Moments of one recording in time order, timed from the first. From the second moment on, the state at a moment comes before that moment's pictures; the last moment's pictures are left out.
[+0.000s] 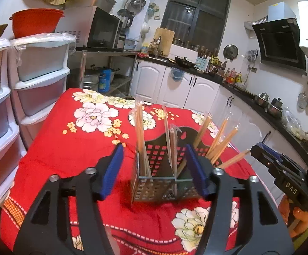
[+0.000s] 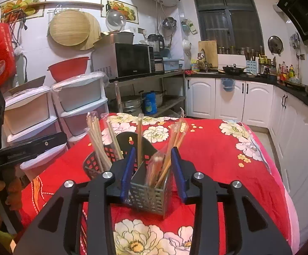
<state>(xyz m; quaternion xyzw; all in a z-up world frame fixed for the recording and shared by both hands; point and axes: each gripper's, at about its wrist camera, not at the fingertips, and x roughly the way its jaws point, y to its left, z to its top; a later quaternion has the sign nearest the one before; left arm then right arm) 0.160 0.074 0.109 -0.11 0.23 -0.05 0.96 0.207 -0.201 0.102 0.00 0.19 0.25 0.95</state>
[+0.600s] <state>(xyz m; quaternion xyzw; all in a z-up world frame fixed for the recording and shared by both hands) 0.109 0.071 0.085 -0.11 0.25 -0.06 0.96 0.147 -0.216 0.080 0.00 0.20 0.25 0.95</state>
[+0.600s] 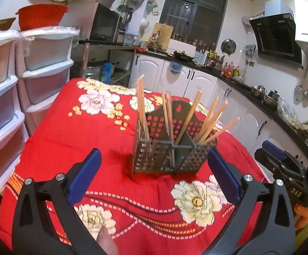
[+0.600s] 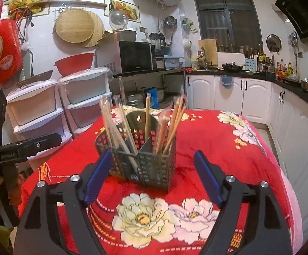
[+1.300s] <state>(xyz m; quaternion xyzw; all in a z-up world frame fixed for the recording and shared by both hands) 0.084 0.055 0.034 -0.10 0.25 -0.04 0.96 0.114 -0.221 0.021 -0.02 0.22 0.22 0.95</state>
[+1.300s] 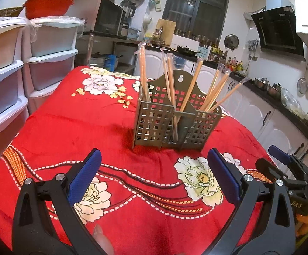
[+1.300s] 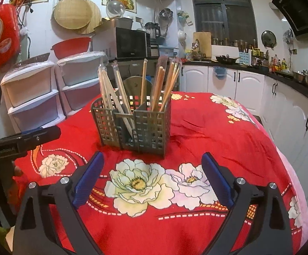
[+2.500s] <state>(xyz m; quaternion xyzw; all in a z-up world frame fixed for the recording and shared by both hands) 0.079 0.041 0.003 -0.07 0.21 -0.01 0.98 0.106 -0.214 -0.016 -0.03 0.18 0.17 0.97</state>
